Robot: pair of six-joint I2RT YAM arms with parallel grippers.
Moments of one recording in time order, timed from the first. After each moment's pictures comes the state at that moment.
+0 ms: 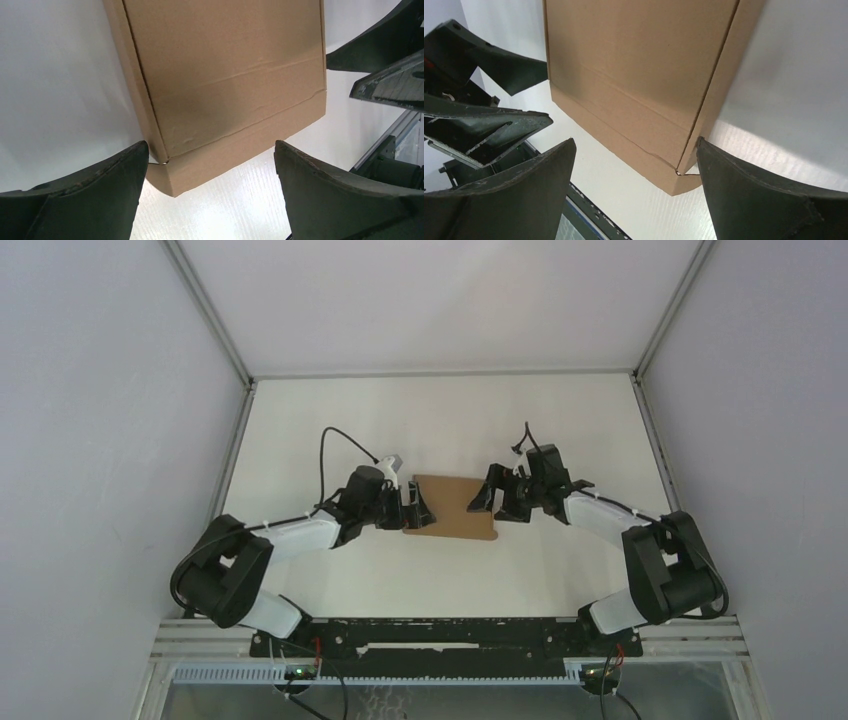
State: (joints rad) left arm -0.59 1.46 0.61 0.16 0.25 -0.60; right arm 0.34 1.46 0.72 -0.13 -0.51 0.61
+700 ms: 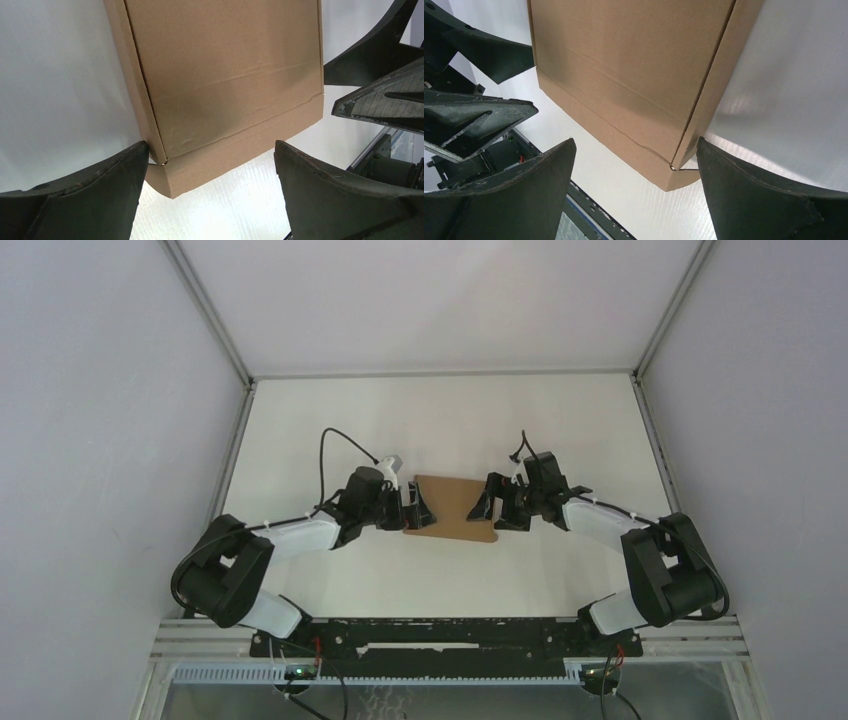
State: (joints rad) left arm -0.59 1.47 0.60 0.18 0.27 -0.61; right arm 0.37 1.45 0.67 -0.13 -0.50 0.61
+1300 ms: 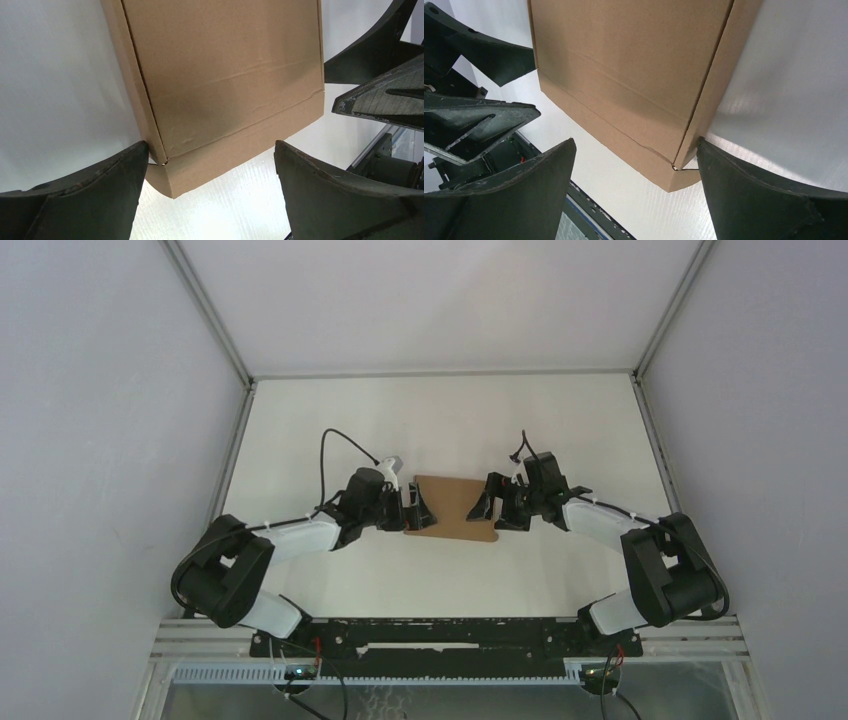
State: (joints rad) left arm -0.60 1.47 0.60 0.19 0.27 -0.61; right arm 0.38 1.45 0.67 -0.12 -0.50 0.62
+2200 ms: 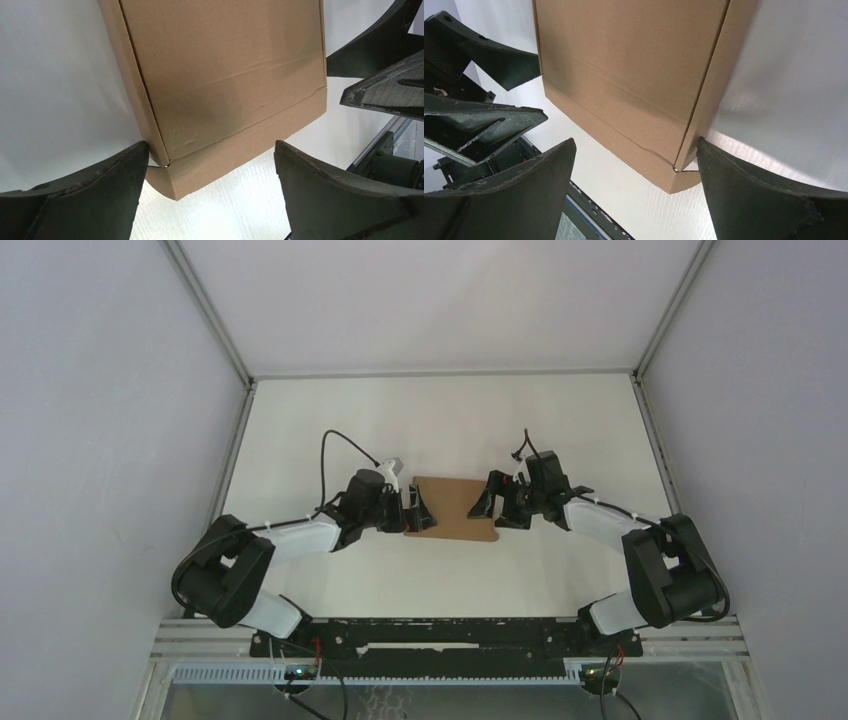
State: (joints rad) left arm -0.60 1.47 0.59 0.20 0.27 -0.61; right arm 0.36 1.45 0.67 -0.12 -0.51 0.62
